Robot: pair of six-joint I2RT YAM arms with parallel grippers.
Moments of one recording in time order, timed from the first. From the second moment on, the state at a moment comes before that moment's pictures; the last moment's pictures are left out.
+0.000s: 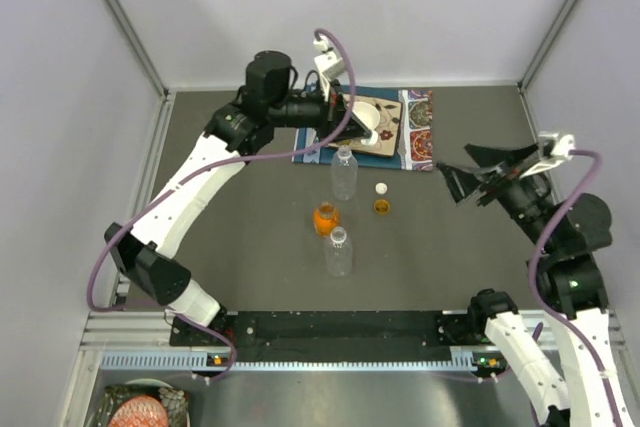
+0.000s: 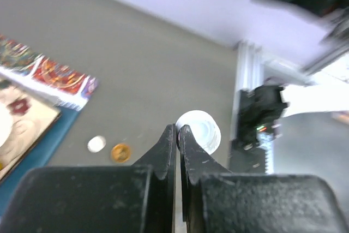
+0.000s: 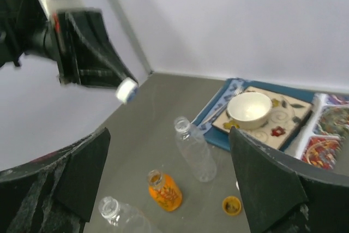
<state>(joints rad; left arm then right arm) -0.62 1.58 1.73 -0.48 0.75 -0.06 0.18 0.51 0.98 -0.28 -0.34 0.43</state>
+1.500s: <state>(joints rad) -0.51 1.58 1.36 0.73 1.22 -1.41 0.78 0.85 0.82 0.49 -0.29 -0.27</state>
